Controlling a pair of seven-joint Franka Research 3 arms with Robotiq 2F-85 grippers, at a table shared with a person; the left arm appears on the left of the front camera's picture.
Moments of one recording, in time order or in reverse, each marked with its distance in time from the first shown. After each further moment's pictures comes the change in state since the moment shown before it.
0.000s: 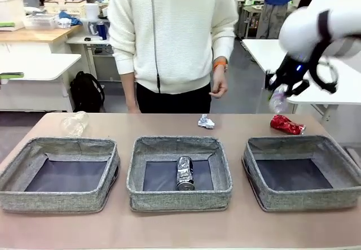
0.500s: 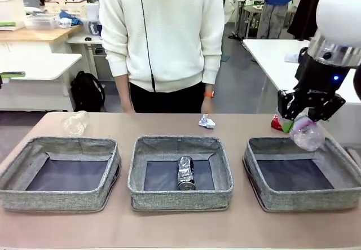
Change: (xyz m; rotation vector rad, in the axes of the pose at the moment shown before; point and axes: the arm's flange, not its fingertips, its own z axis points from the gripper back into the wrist) left arm 0.000 0.000 0.000 0.000 0.000 0.001; right arm -0.191 0.012 0.075 -0.080 0.198 0.258
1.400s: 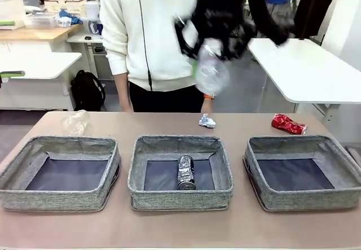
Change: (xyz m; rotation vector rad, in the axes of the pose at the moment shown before) left arm 0.000 0.000 0.000 0.000 0.000 0.001; right arm -0.057 0.257 0.148 0.018 -0.028 0.034
